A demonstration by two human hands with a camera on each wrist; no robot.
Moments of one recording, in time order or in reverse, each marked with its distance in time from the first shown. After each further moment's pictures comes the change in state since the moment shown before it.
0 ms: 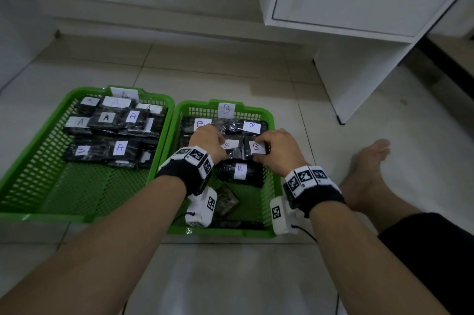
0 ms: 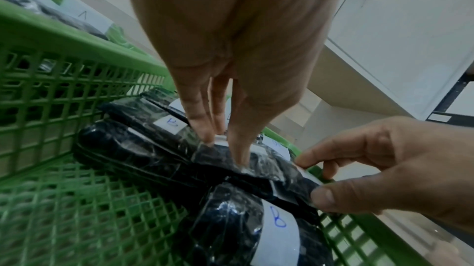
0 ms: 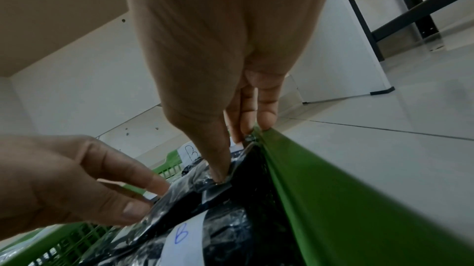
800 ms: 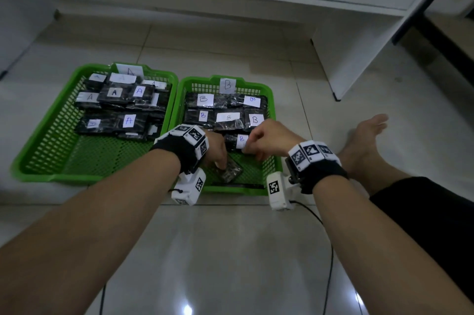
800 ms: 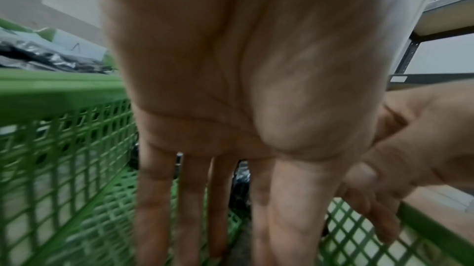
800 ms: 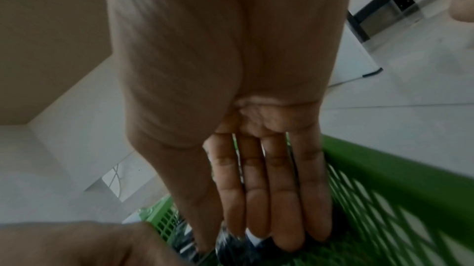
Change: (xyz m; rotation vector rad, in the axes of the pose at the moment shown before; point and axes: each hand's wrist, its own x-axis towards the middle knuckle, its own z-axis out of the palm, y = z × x) left_hand -0.048 -0.009 -0.002 0.315 -0.670 0.134; right_hand -0.047 -0.033 -0.014 0.393 -0.371 0.102
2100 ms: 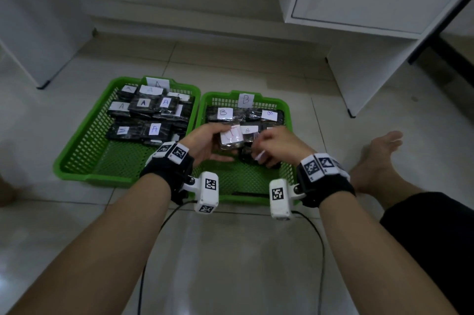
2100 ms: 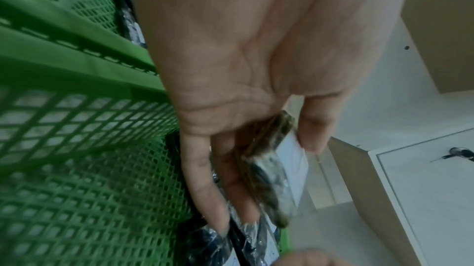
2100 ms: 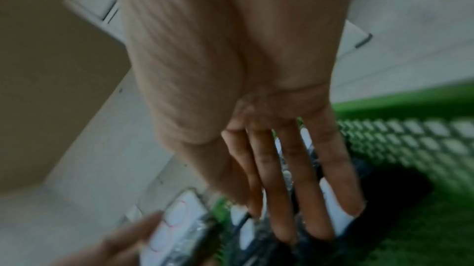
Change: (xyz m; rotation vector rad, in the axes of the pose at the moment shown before) left_hand -0.058 -0.025 0.002 -1.536 0.268 0.129; right_hand -0.011 -0.035 0.006 0.191 0.002 0.024
